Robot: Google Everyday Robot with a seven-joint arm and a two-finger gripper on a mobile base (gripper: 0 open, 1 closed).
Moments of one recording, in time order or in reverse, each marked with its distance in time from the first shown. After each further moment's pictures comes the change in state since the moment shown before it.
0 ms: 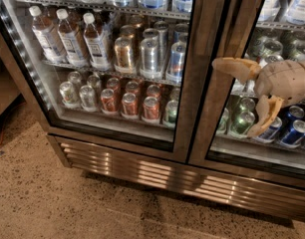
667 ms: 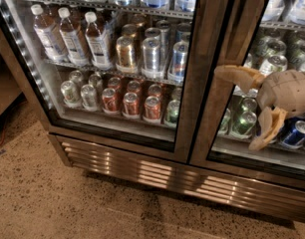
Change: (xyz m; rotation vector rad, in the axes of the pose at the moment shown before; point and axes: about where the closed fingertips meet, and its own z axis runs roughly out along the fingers) arm 0.003 0.022 0.001 0.031 0.003 -0.008
